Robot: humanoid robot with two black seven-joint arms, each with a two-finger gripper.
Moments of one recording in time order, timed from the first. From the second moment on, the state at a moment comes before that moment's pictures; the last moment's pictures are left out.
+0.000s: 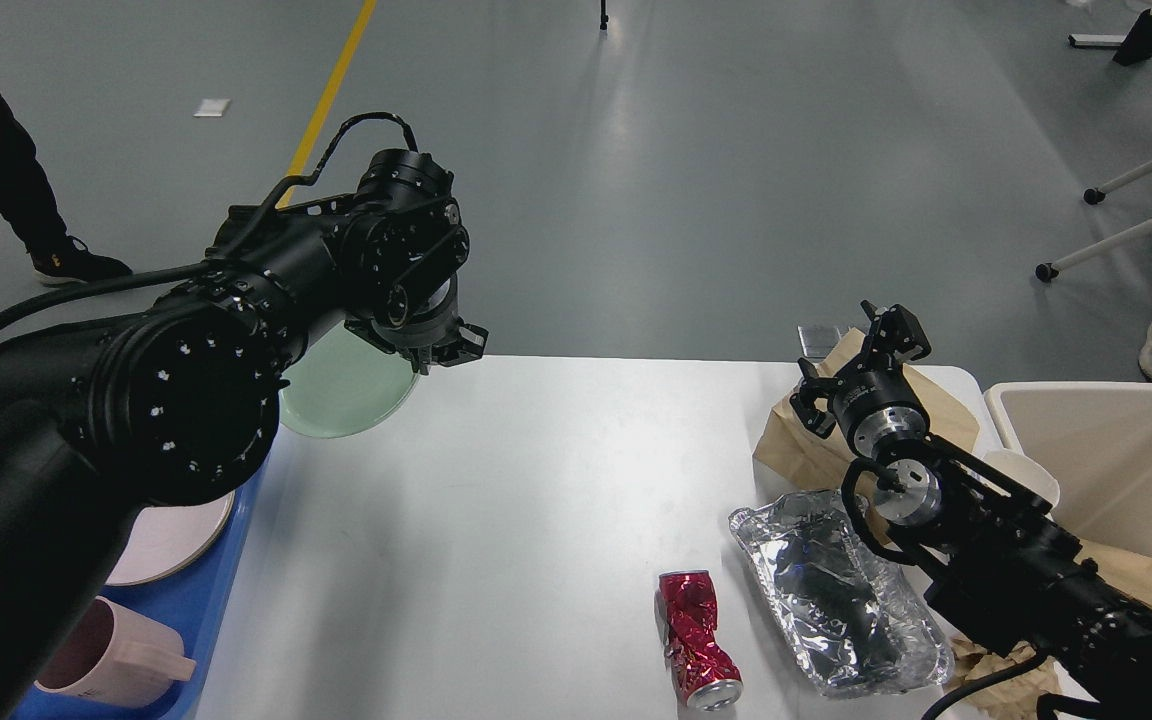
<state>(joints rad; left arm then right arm) -1.51 -0.16 1.05 -0.24 0.11 -0.96 0.38 0.66 -0.14 0.67 0.56 0.08 0.01 0.35</state>
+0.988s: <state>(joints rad) -1.23 0.07 1.07 -0.23 0.10 -0.96 0.38 0.66 -0.14 0.67 0.56 0.08 0.01 0.35</state>
